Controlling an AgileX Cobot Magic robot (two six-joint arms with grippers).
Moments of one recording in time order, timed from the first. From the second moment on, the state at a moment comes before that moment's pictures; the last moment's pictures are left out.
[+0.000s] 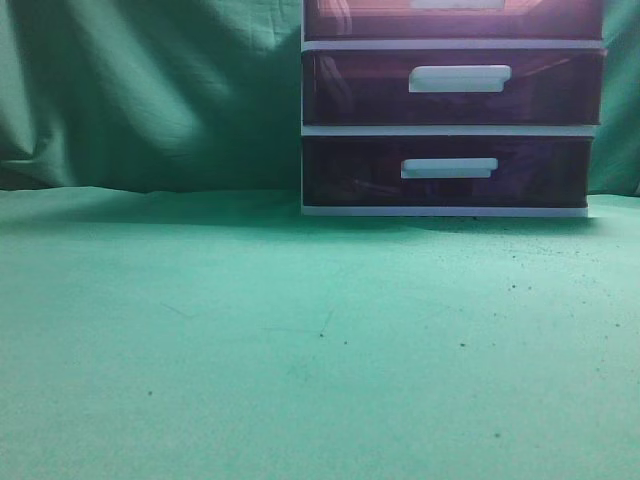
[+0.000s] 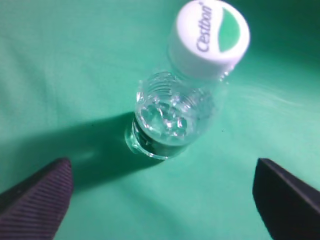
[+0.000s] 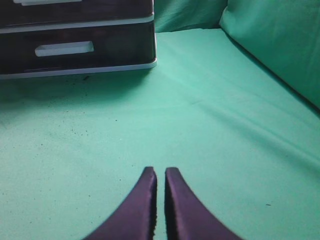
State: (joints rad) left arm 0.03 1.13 -0.63 0.04 0.38 -0.25; right arm -0.02 -0.01 0.03 -0.02 0.38 0.08
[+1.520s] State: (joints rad) left arm -0.01 1.49 -0.81 0.09 0.21 -0.19; right arm -0.02 -0.01 0.03 -0.02 0.38 0.08
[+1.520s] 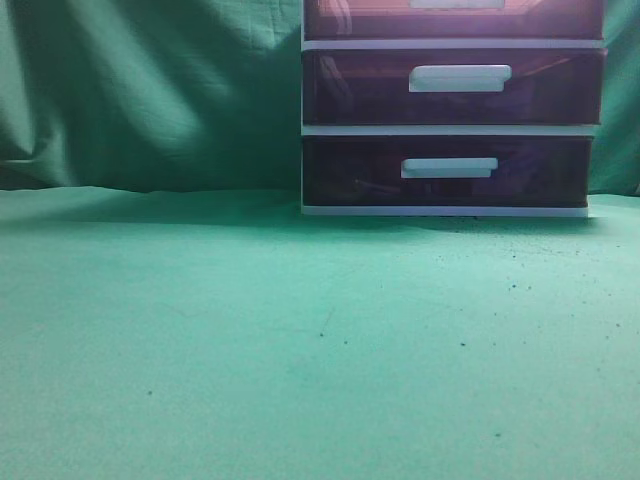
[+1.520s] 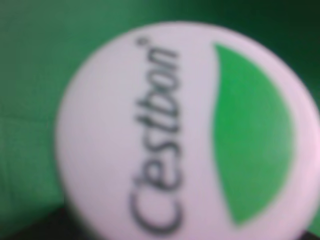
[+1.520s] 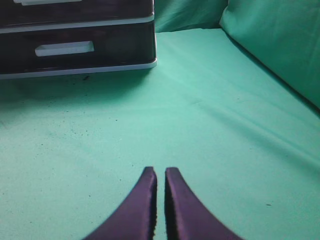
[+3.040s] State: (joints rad) left arm -0.56 0.79 -0.81 0.01 0.65 -0.14; right arm 0.15 0.90 -0.71 0.06 0.02 -1.12
